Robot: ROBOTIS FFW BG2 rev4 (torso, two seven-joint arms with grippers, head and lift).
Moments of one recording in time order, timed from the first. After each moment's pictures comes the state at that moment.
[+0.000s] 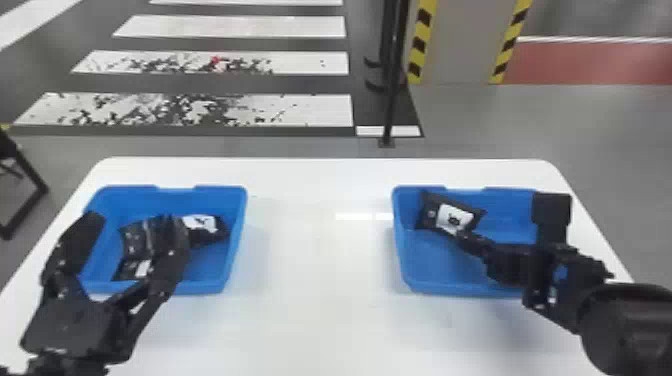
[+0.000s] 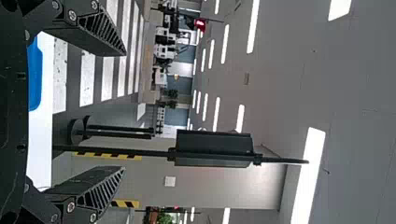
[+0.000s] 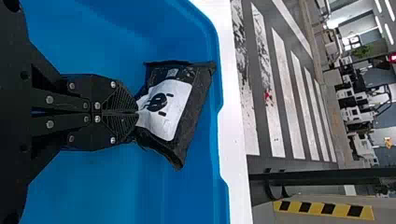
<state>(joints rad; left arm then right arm) 0.66 0.03 0.14 -2.15 0.24 -0.32 -0.23 -0.03 -0.26 -0.01 -1.60 -0.35 0.67 0.28</state>
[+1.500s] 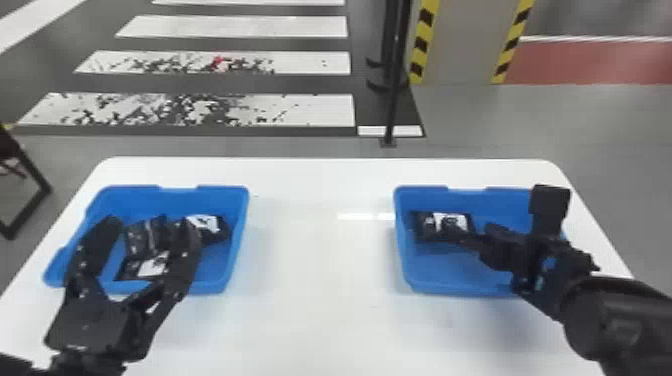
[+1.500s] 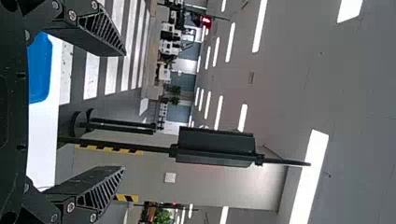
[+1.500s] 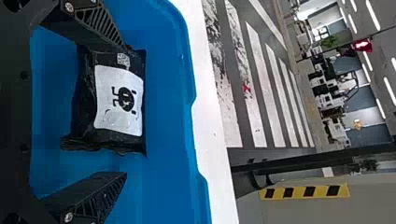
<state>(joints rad) 0.63 0.04 0.11 -2.10 0.26 -0.33 -0.24 -0.11 -0.23 0.00 -1.45 -0.41 0.54 0.21</state>
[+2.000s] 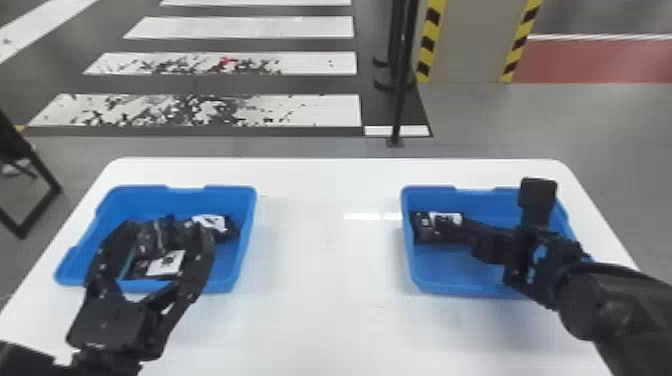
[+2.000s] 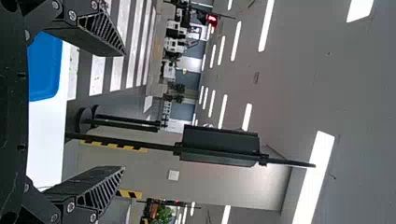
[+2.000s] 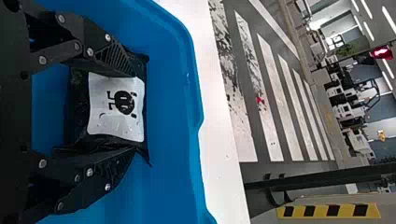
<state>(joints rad) 0.62 0.05 0.10 -2.07 0.28 -0.32 -0.25 -0.20 -0.25 0.09 -1.36 -0.48 0.57 0.22</state>
